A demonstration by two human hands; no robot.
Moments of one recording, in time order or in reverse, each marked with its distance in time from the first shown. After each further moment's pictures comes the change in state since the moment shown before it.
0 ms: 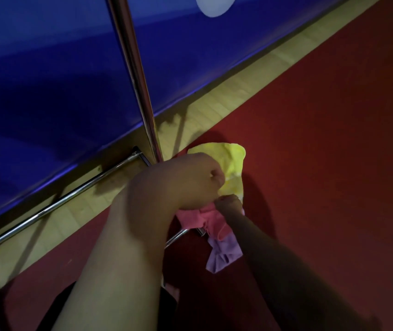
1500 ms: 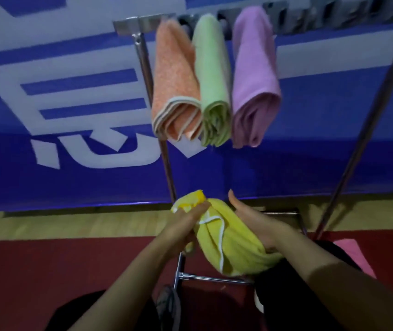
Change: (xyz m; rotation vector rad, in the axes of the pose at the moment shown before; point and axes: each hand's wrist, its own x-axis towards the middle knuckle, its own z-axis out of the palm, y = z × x) left_hand -0.407 -0.132 0.104 -1.314 1.106 -0.398; right_hand -0.522 -0.102 0.086 -0.138 -1.530 -0.162
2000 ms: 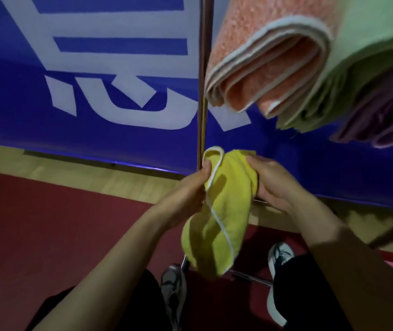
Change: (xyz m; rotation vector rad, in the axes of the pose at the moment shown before) left_hand 0.083 0.003 -0.081 -0.119 -0.155 0.025; right_hand 0.144 -0.077 -0.012 -0.201 0.411 -0.441
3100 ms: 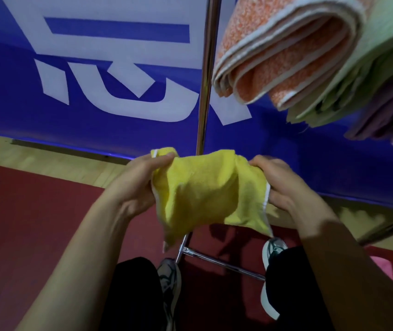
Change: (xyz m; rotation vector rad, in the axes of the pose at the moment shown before) left_hand -0.039 0.031 -0.061 -0.290 0.233 0.059; right_hand -0.008 -0.003 0.000 -0.156 0.156 0.072
